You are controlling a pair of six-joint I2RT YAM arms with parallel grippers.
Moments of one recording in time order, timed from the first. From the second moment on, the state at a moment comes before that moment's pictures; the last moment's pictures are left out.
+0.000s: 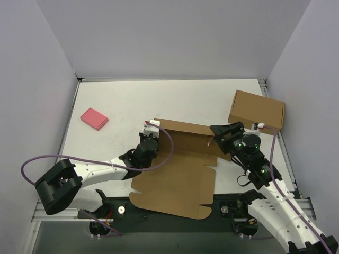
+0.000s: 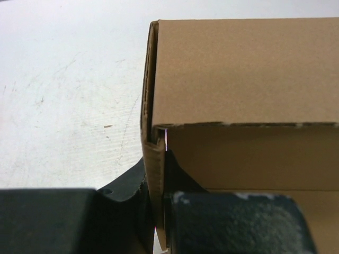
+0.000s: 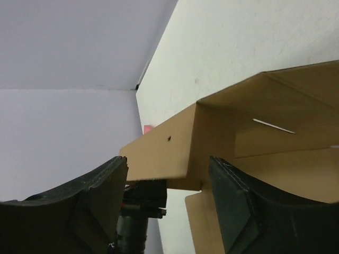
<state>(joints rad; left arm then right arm) -0.98 1.34 0.57 0.45 -0.80 -0.20 0.38 0.67 0.50 -0.15 0.03 1.33</state>
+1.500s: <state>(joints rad) -0.80 1.32 0.65 0.22 -0.60 -0.26 0.62 1.06 0.45 -0.37 0.32 1.00</state>
